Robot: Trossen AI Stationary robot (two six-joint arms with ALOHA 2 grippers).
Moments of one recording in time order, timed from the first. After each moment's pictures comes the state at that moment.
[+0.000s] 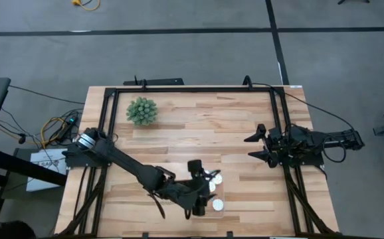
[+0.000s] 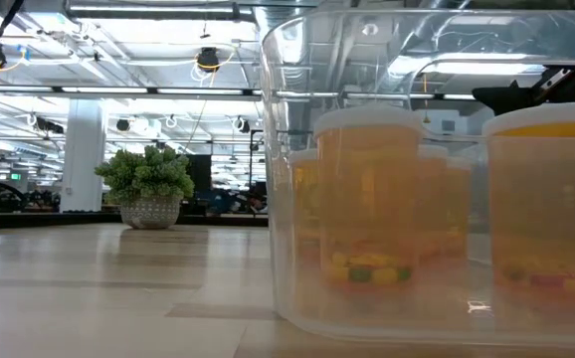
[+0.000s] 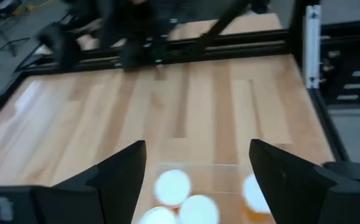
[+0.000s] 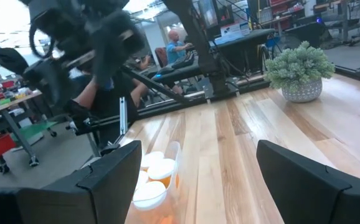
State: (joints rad) left arm -0.49 1.94 1.68 -0.33 -0.57 -0.20; right arm 0.10 0.01 0.02 -0.01 -0.05 0.26
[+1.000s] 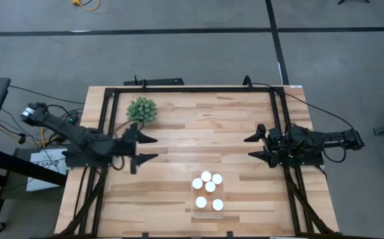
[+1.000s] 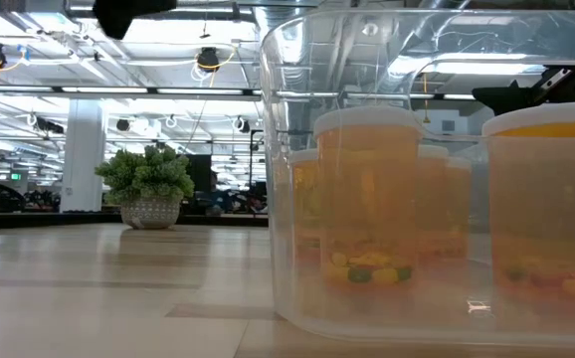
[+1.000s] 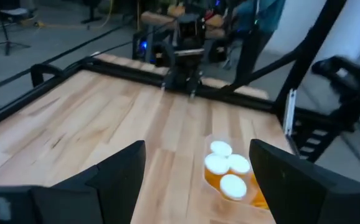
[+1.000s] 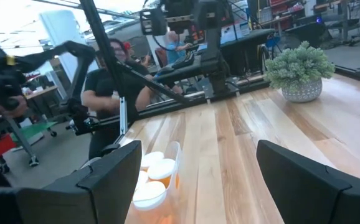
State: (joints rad) left arm -0.43 0.80 0.64 -0.06 -0.50 -0.33; right arm 0.10 0.01 0.02 -0.01 -0.05 0.26
